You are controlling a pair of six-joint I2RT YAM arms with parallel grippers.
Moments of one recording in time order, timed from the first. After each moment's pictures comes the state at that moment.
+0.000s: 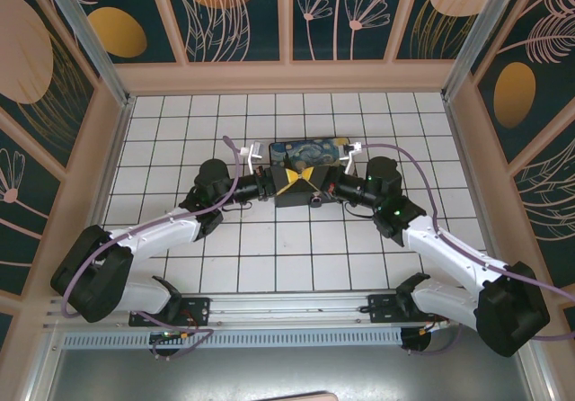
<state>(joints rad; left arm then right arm) -0.64 1.36 0.63 0.73 0.68 -1.25 0.59 1.07 0.61 0.30 -0.54 1.15</state>
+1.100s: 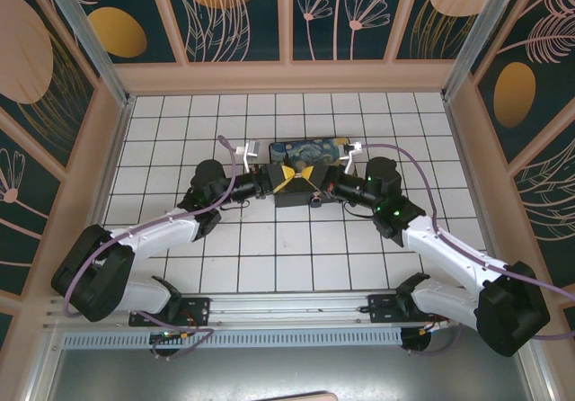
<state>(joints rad) -0.61 1.36 0.61 0.79 0.67 -1.28 0.60 1.07 0.61 0.31 -0.51 1.16</state>
